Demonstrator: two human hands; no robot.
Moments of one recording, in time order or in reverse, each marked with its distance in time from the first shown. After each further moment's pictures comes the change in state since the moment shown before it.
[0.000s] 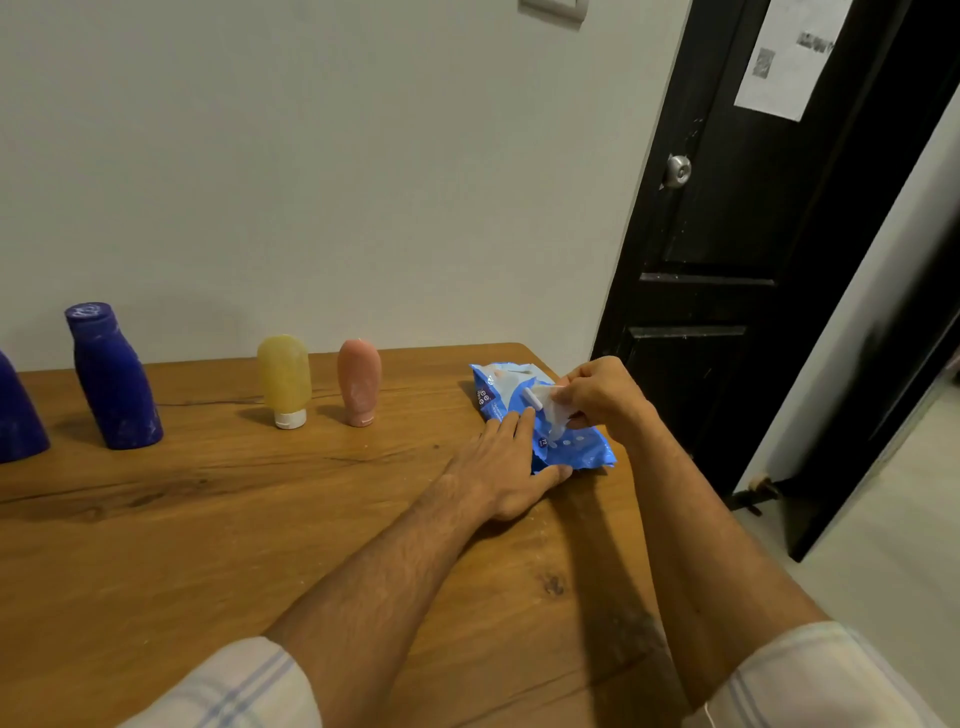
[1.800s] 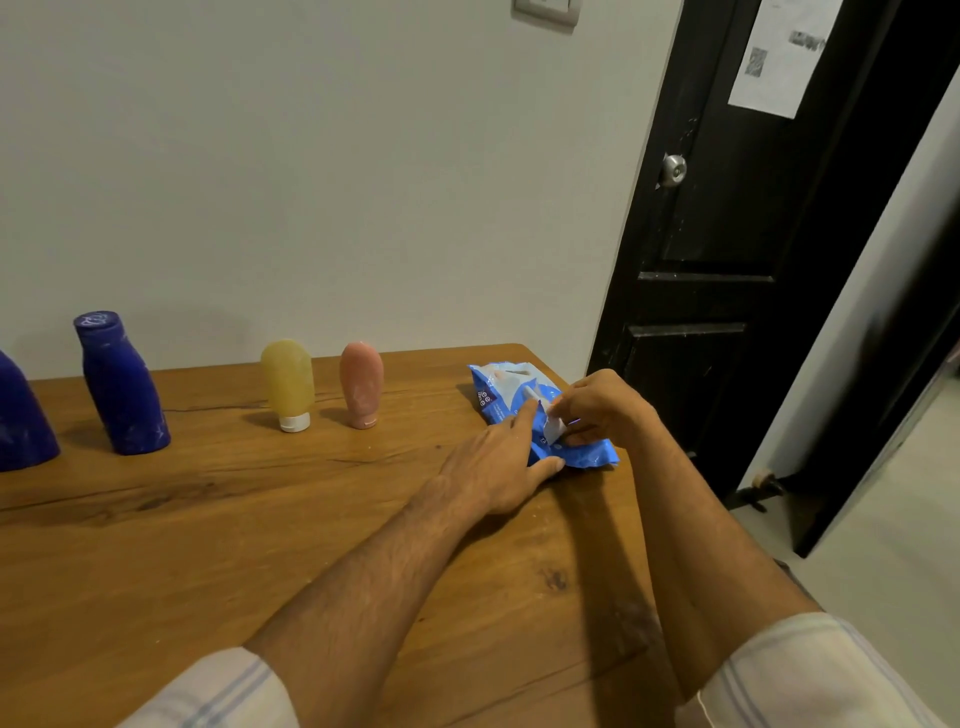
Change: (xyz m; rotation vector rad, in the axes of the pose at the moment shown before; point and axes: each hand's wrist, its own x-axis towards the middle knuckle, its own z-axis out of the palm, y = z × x) left_hand -0.010 0.006 -0.012 -0.142 0.062 -0.014; right_hand -0.005 -0.002 0.000 -0.027 -0.171 0.221
